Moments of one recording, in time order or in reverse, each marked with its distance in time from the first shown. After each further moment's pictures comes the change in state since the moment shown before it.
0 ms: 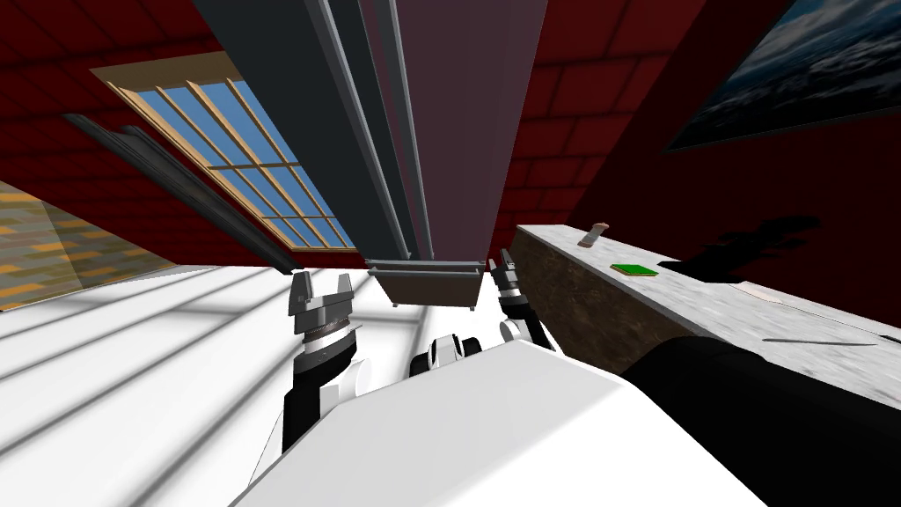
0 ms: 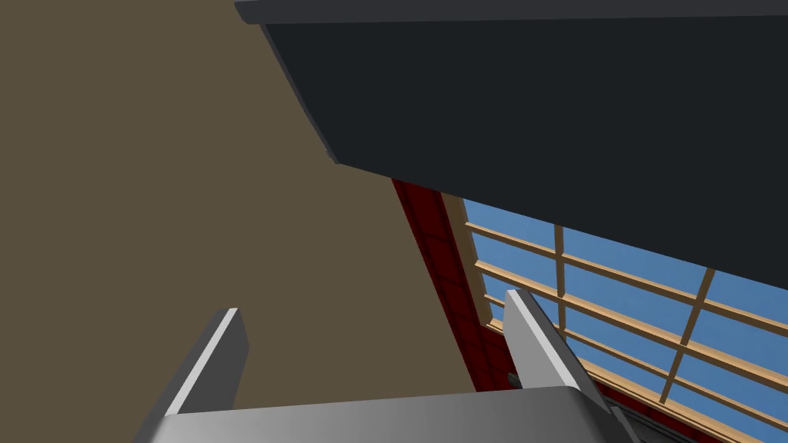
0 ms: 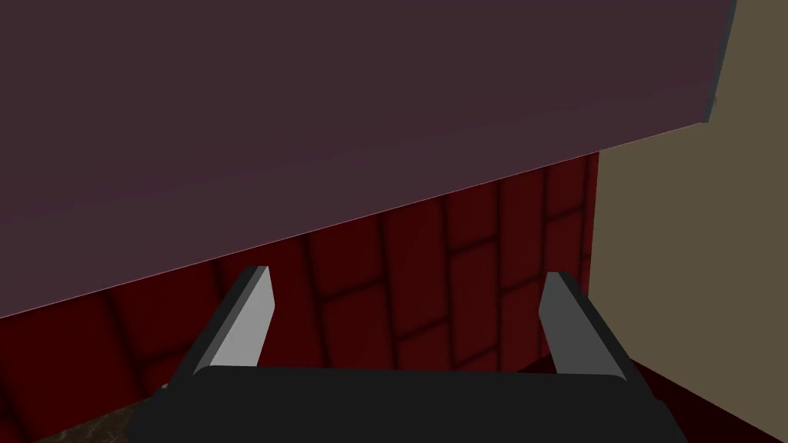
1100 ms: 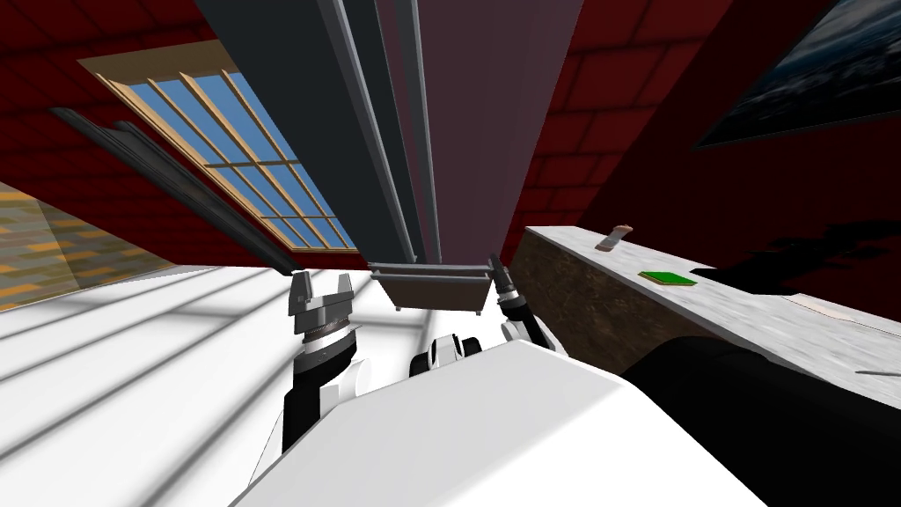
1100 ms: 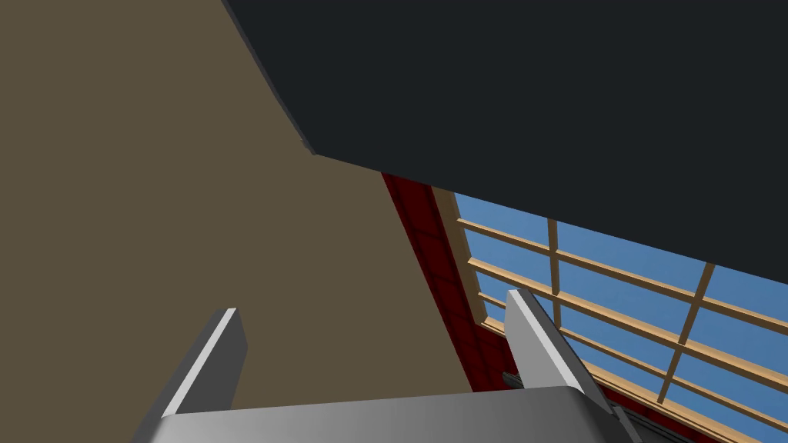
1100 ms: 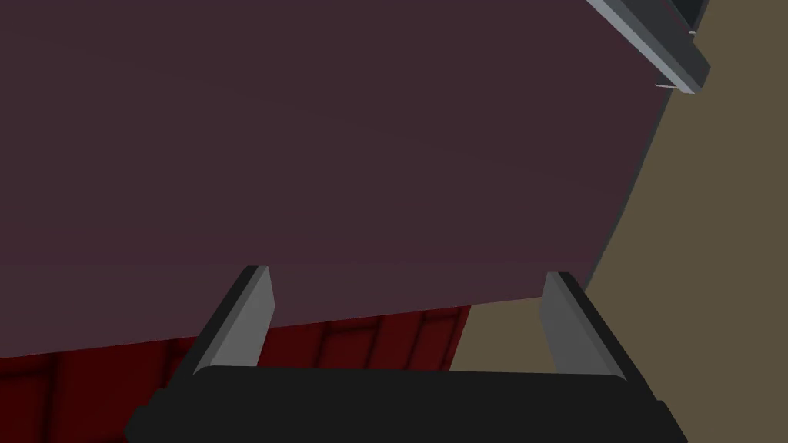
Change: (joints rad) left arm 0.000 0.000 0.000 0.000 0.000 0.000 0.000; right arm -0.023 -0.103 0.015 0.066 0.098 -0.114 0.275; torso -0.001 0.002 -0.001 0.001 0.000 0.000
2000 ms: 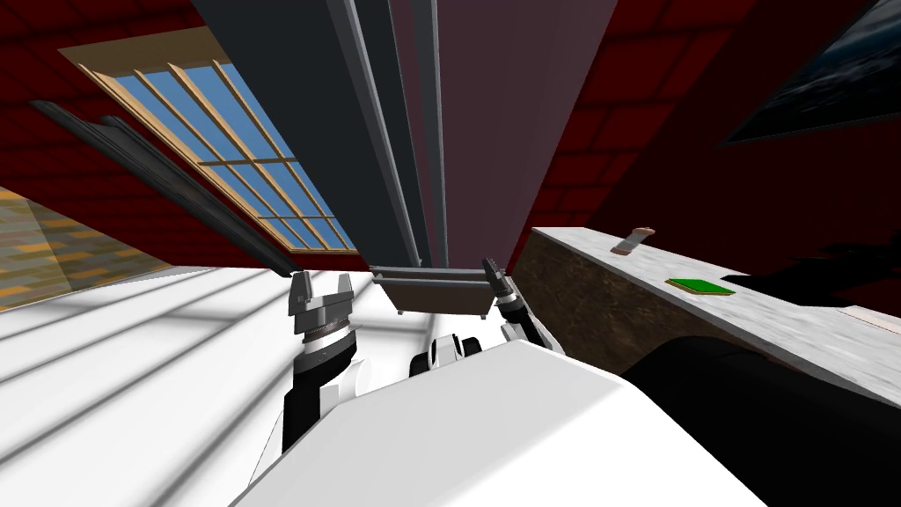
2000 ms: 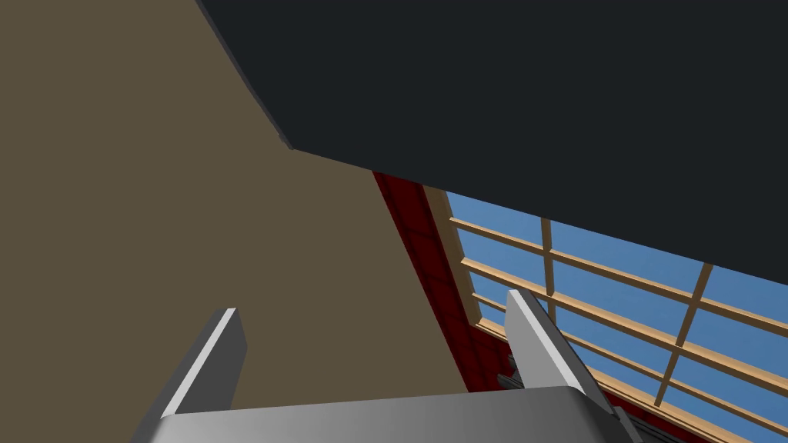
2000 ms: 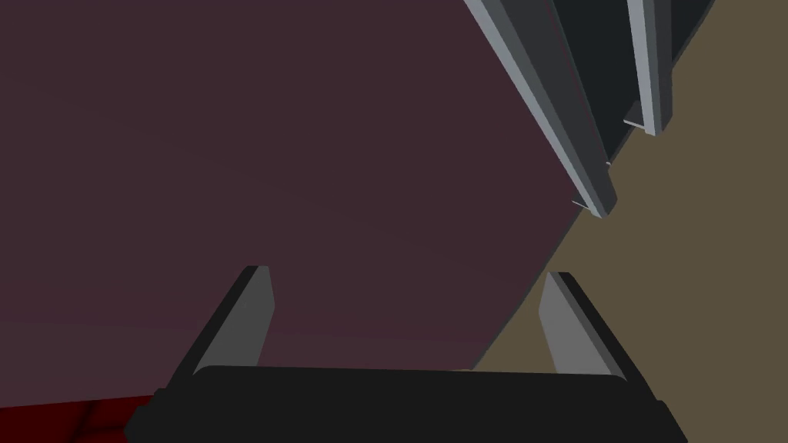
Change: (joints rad) left arm 0.000 0.000 0.000 0.000 0.000 0.000 0.000; right arm -0.011 -0.029 0.012 0.063 0.081 -0.100 0.243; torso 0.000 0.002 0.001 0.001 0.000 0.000
